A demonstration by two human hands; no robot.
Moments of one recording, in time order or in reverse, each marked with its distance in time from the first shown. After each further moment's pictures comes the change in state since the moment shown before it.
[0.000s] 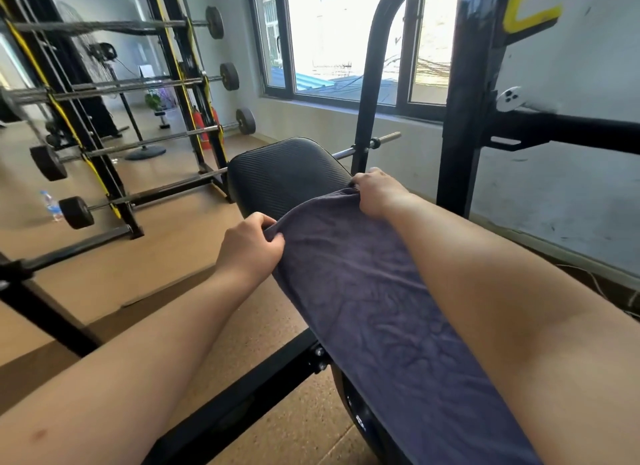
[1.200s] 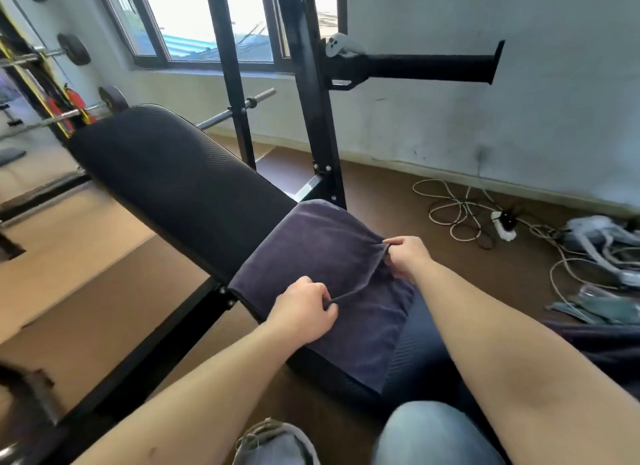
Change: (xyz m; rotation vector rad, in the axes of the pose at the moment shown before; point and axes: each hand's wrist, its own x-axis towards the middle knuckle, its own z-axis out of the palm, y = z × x) left_hand -0.265 0.145 0.132 0.192 -0.729 0.348; right_hand -0.353 0.237 0.081 0.951 0.084 0.950
